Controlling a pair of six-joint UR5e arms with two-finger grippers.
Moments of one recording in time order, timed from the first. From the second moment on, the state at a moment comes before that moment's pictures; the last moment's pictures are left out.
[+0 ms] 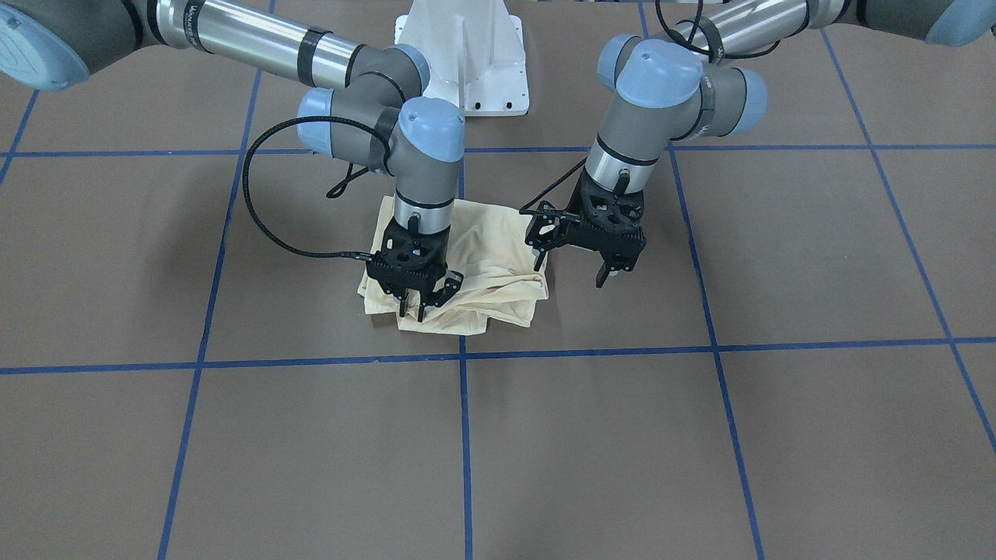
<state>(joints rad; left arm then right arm) -0.64 -2.11 -1.70 -1.94 -1.79 -0.98 0.51 -0.75 1.36 -1.48 1.48 1.47</state>
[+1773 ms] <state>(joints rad) -1.02 -1.61 -2.18 -1.68 -1.95 -0.33 1.47 -1.67 1.91 -1.69 2.17 -0.06</state>
